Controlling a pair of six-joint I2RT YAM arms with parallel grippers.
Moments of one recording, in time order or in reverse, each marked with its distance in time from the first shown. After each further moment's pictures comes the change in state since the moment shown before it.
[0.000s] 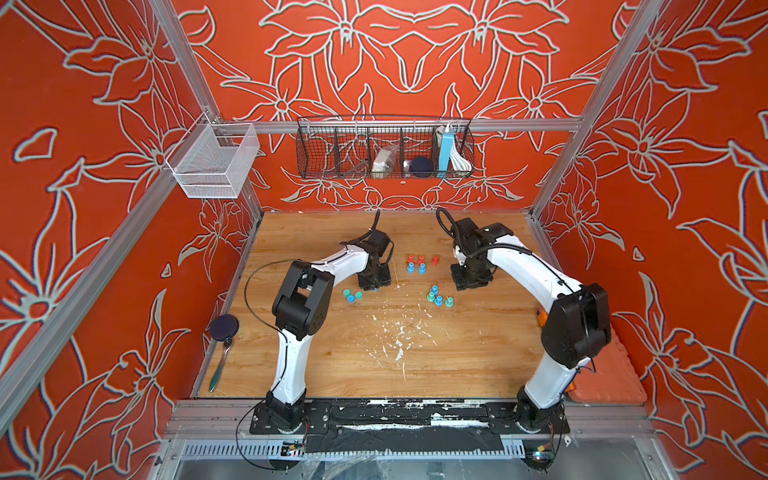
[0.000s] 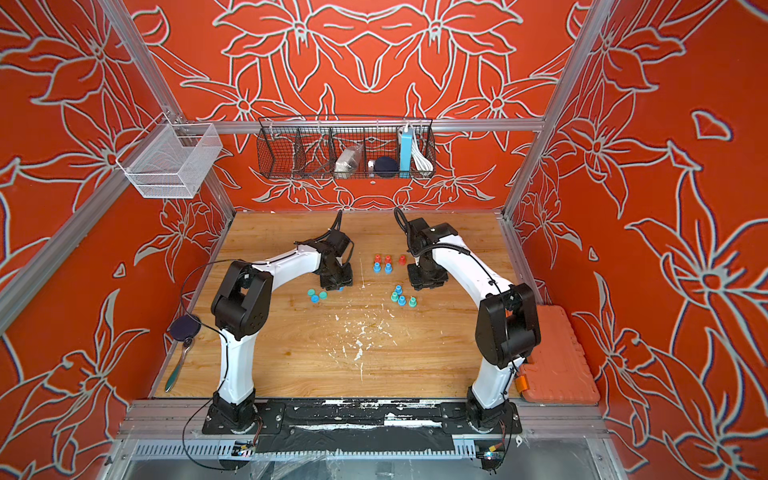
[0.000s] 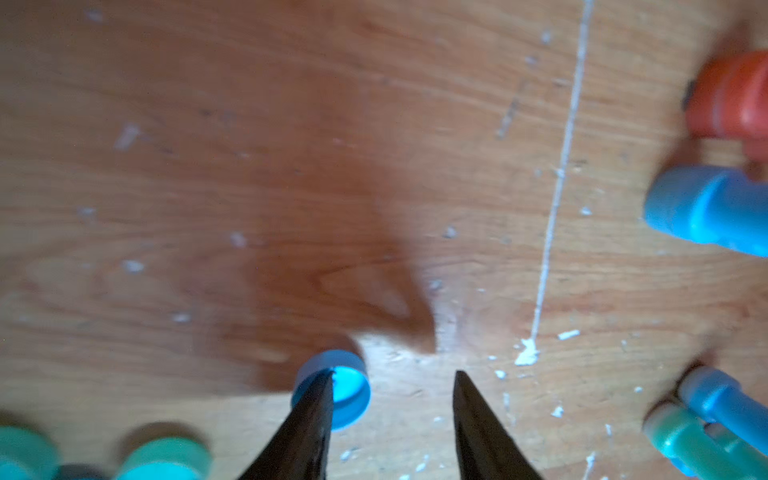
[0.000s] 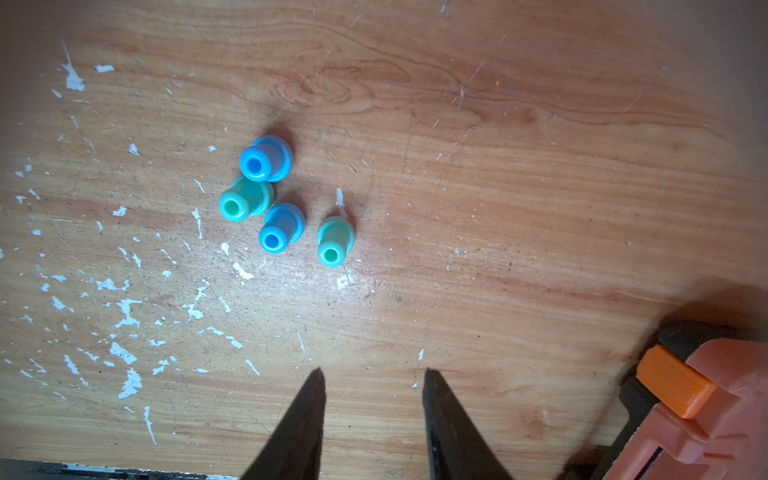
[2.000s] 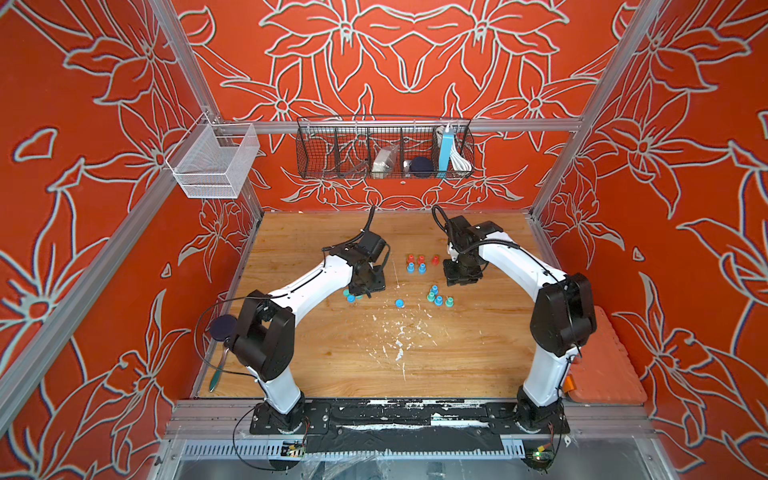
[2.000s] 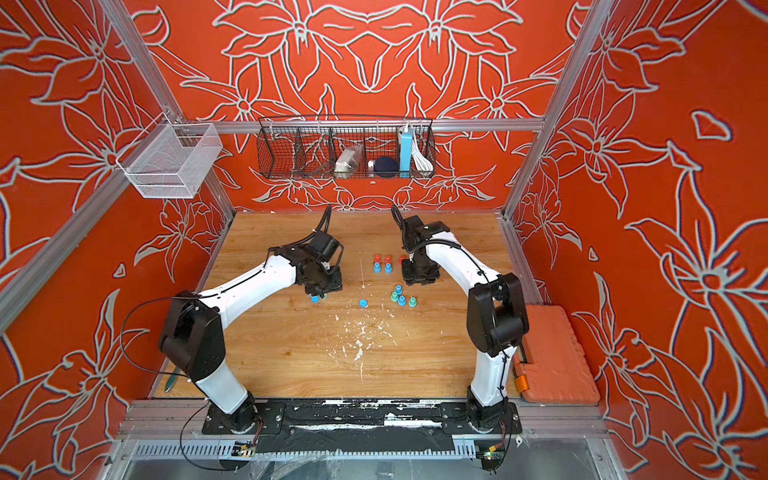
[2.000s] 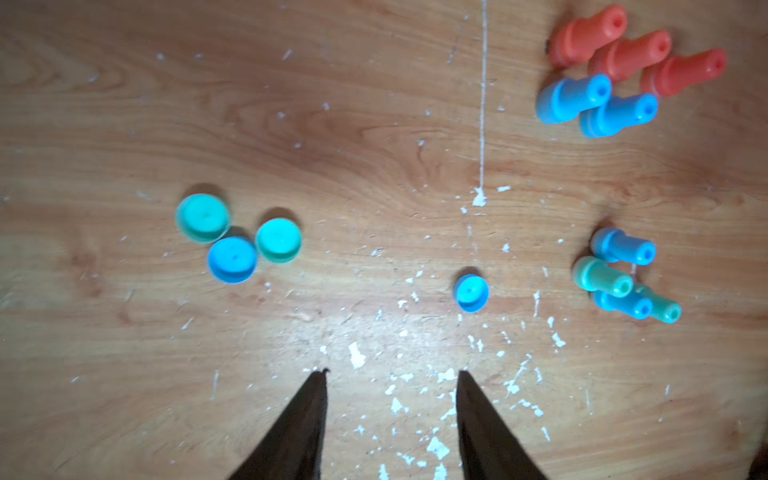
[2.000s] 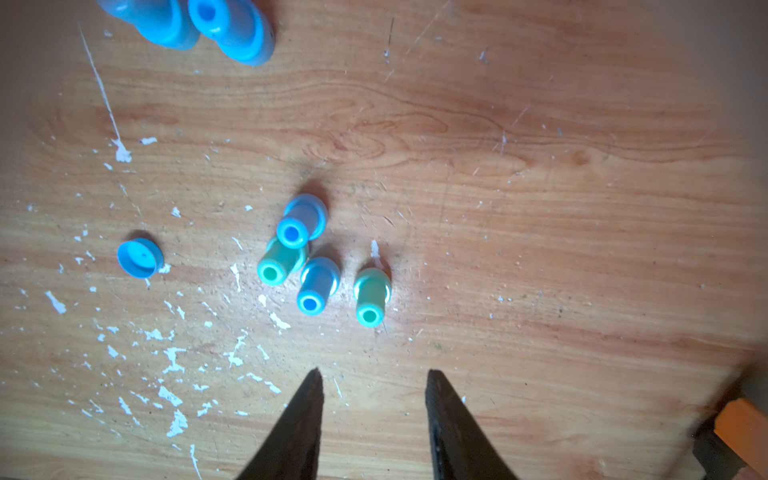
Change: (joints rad) left arm -0.023 -0.451 -0.266 -0.096 -0.105 -0.026; right arm 0.020 0.140 0.077 0.082 -0.068 0.080
